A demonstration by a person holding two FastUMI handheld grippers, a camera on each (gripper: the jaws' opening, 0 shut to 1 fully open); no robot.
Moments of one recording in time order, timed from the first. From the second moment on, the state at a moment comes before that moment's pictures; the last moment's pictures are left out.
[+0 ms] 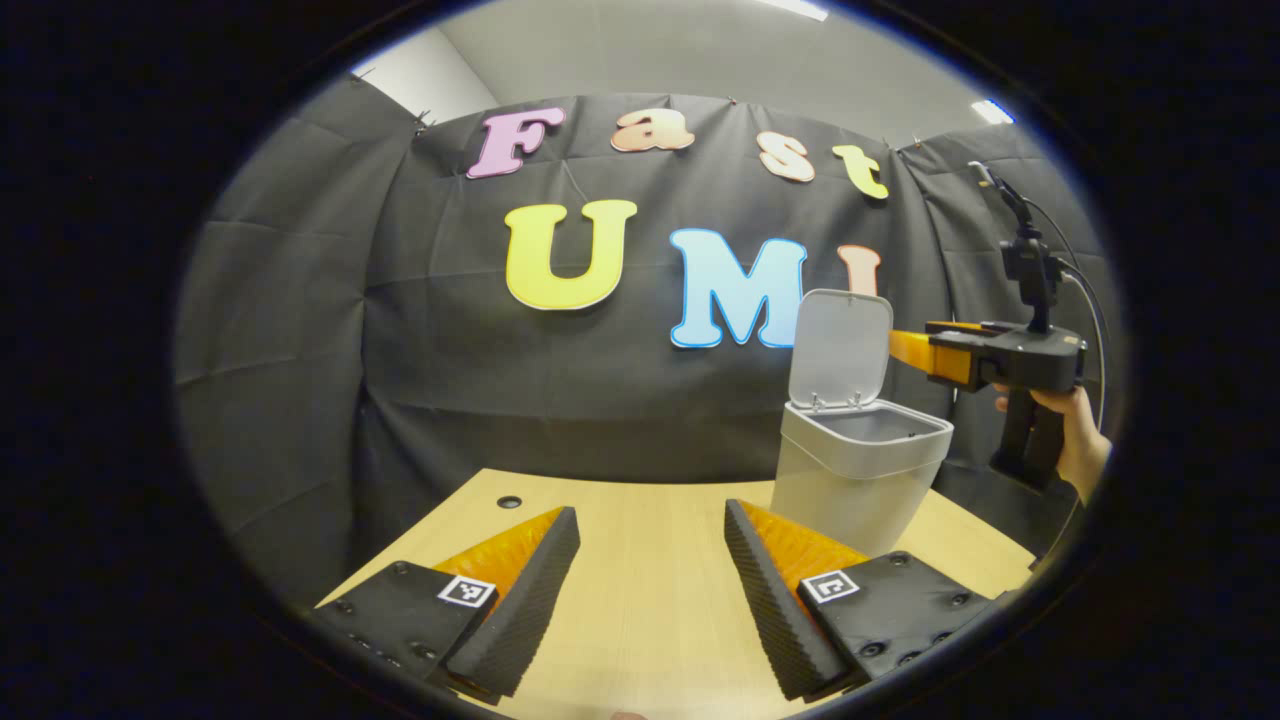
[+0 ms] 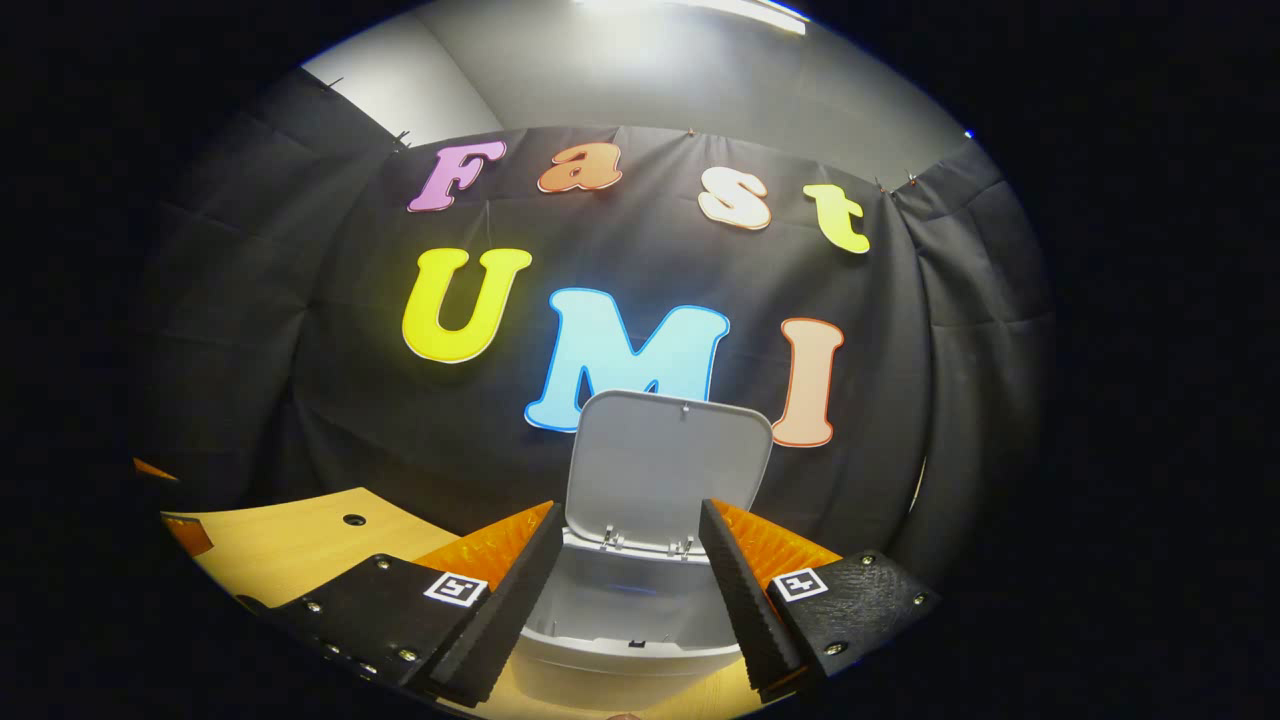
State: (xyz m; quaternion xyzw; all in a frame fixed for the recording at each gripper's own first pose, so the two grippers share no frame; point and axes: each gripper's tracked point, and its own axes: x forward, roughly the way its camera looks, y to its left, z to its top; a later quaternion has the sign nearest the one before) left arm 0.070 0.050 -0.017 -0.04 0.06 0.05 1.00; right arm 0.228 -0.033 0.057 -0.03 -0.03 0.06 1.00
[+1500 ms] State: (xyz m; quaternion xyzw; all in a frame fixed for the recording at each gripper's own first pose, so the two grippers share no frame) left arm 0.079 0.078 -0.014 -0.07 0.05 0.08 0.99; right arm 0.377 -0.055 0.136 -0.01 -0.06 -0.01 1.00
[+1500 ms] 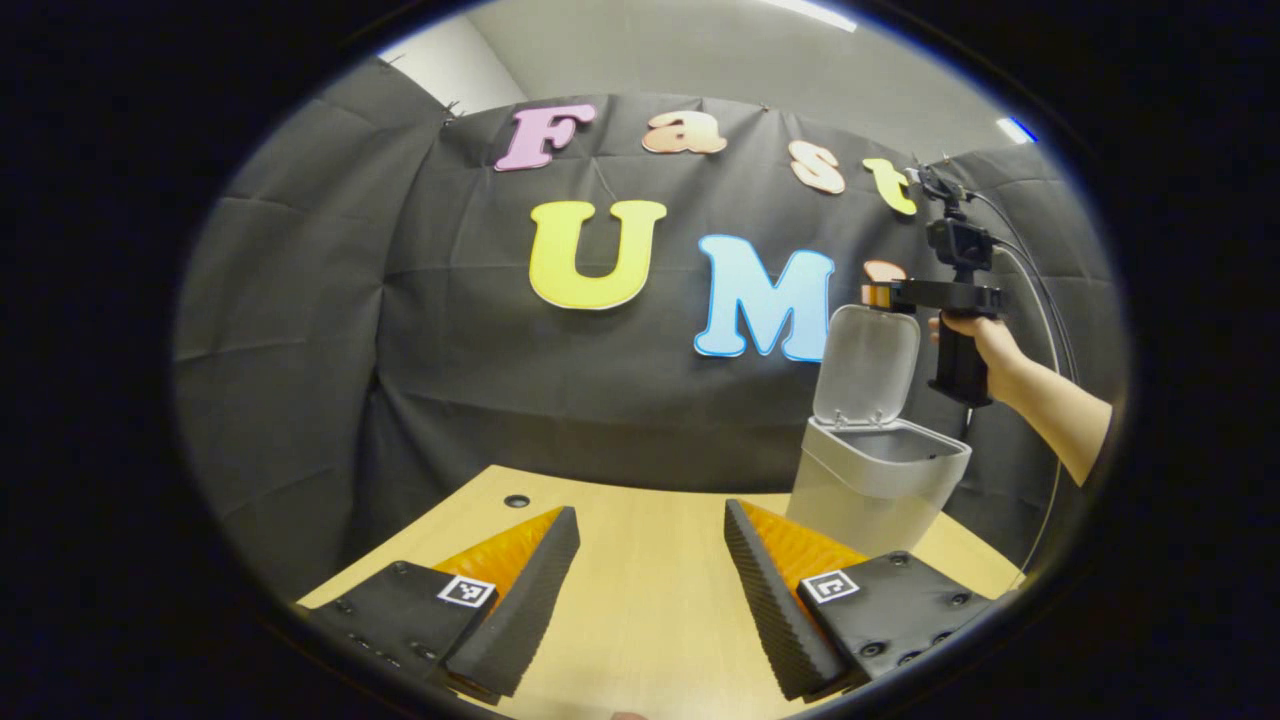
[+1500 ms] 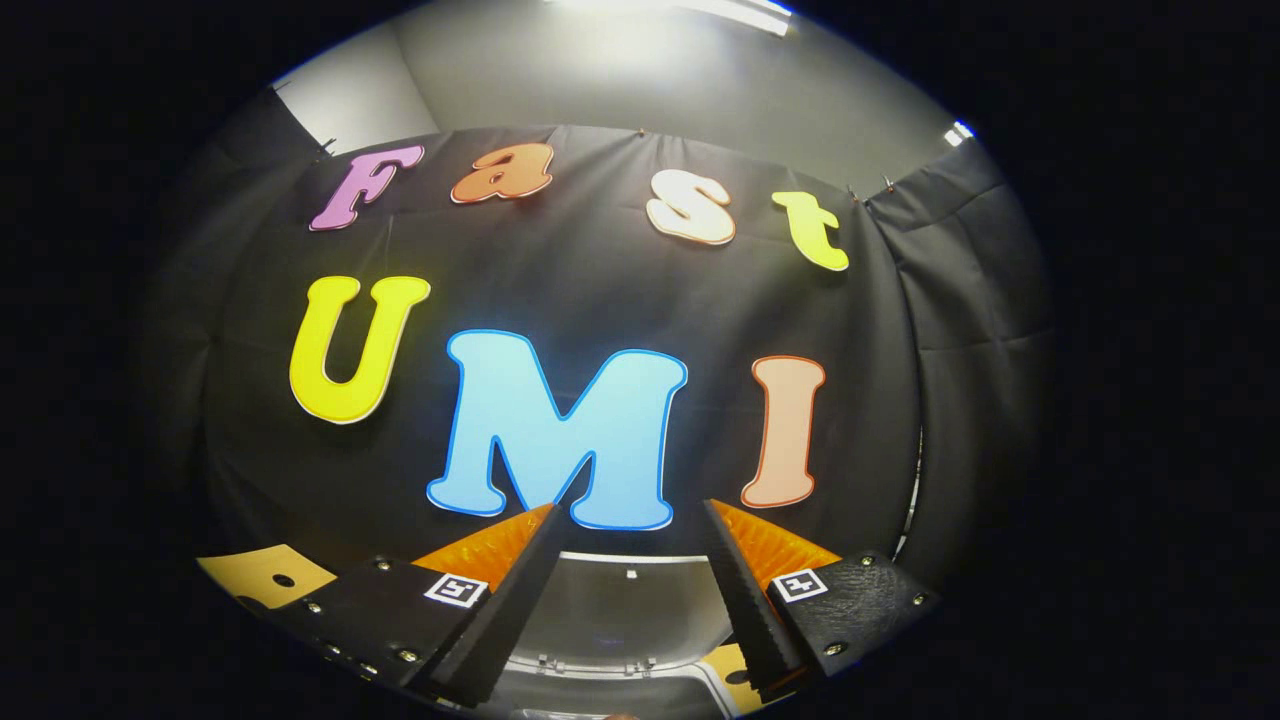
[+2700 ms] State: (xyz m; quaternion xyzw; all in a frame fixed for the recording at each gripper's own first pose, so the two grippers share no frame) left arm 0.074 0.077 -0.017 -0.08 0.05 0.07 0.99; right arm 0.349 -0.052 0.112 0.06 -0.02 0.02 1.00
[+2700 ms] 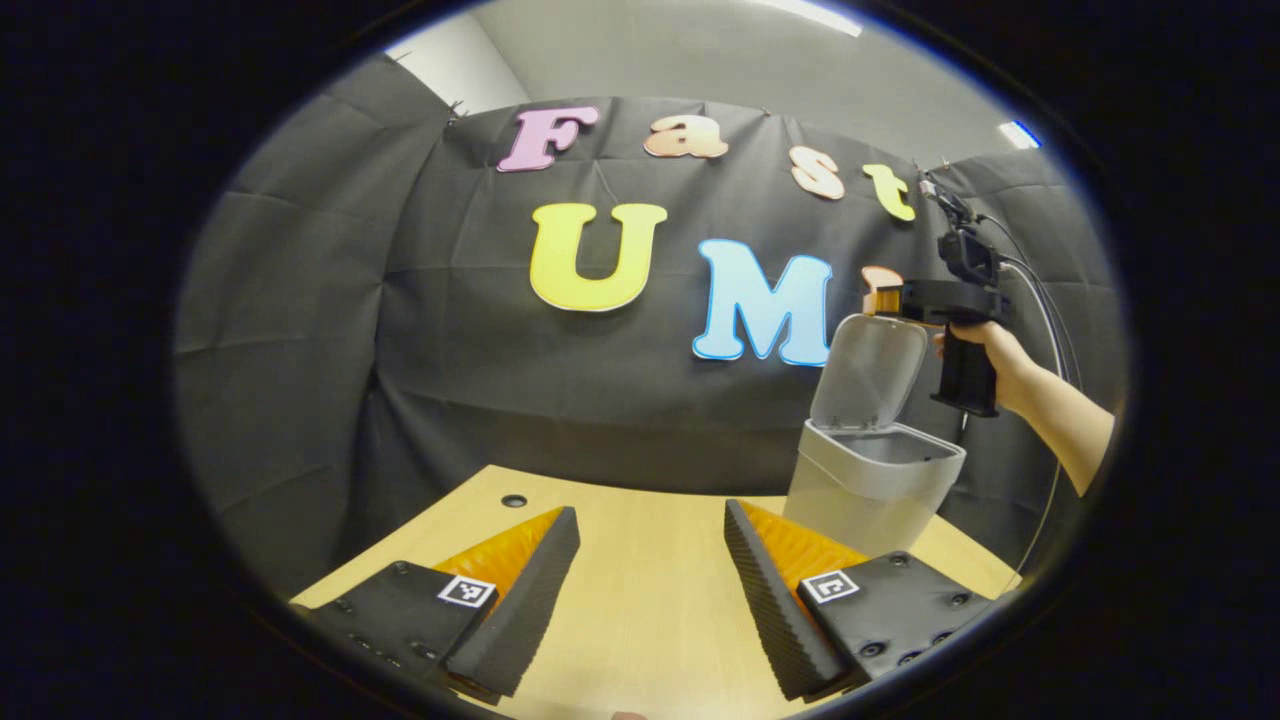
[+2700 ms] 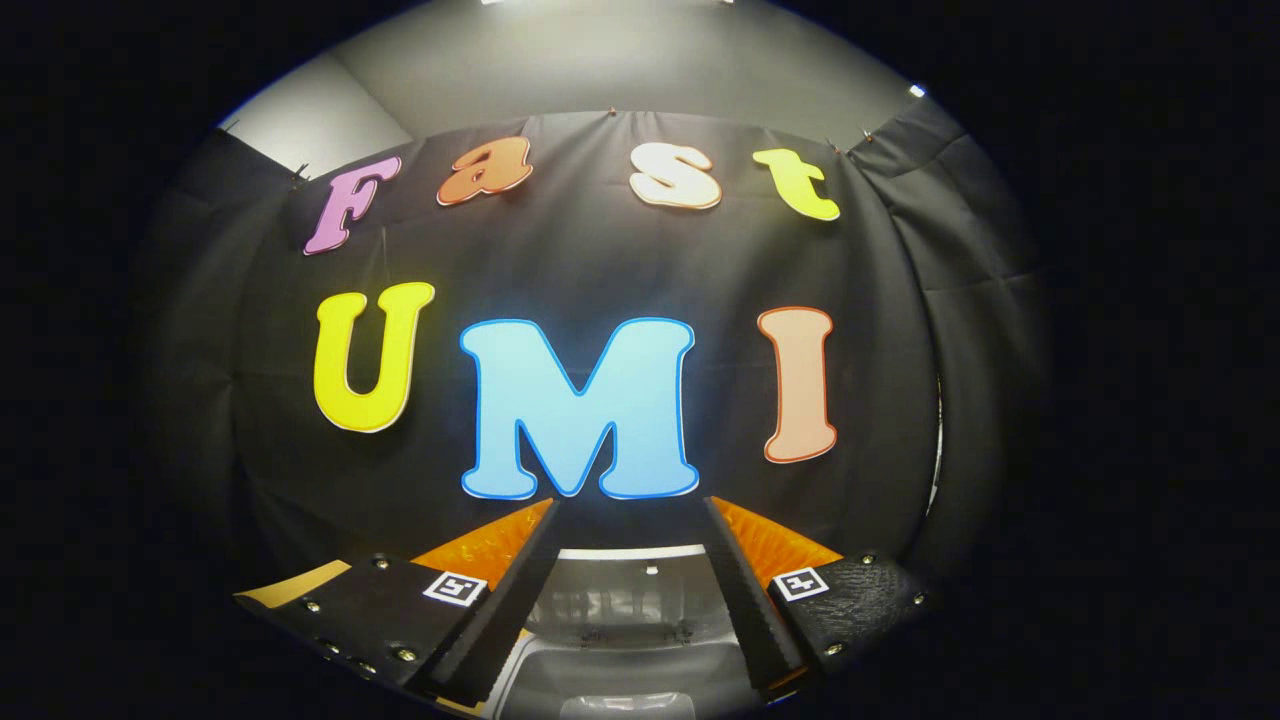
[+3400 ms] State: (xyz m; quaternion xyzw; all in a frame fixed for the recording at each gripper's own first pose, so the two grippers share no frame) left arm 0.070 0.065 -0.020 -0.08 0.05 0.04 0.99; right arm 0.268 -0.049 0.054 0.05 0.00 0.00 1.00
